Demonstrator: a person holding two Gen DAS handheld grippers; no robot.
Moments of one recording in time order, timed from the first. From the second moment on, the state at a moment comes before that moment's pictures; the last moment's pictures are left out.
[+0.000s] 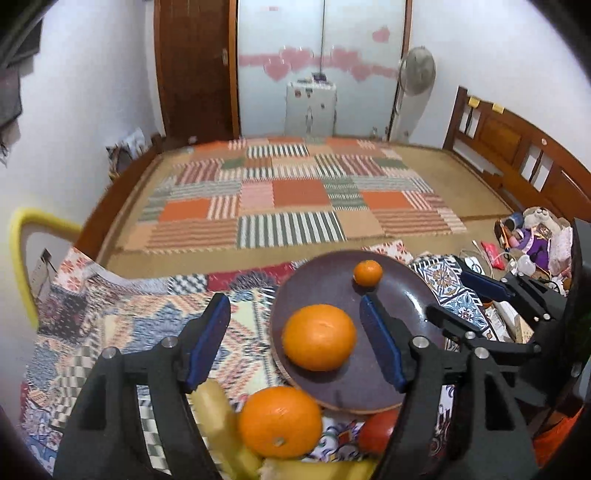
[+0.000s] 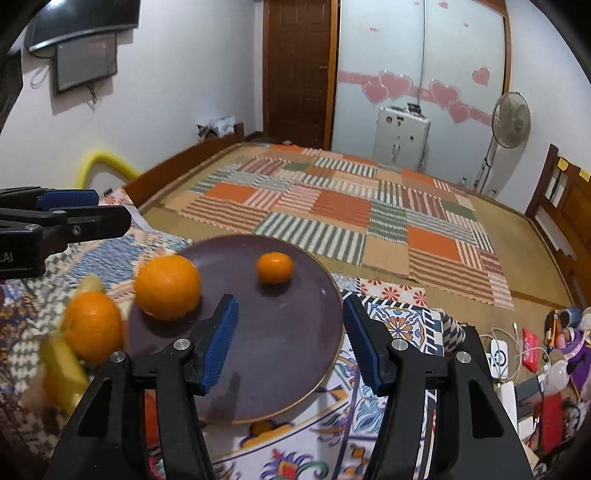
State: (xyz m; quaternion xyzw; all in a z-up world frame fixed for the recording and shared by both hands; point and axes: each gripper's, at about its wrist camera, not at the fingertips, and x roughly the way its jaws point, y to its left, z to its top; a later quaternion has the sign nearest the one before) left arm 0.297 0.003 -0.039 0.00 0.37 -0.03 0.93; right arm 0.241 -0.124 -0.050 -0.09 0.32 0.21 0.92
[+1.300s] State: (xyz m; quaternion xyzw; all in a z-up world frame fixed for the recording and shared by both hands) left arm 0.116 0.082 -0.112 -0.01 0.39 -0.01 0.92; right arm 0.144 -0.036 -0.094 -0.12 0.34 0.32 0.88
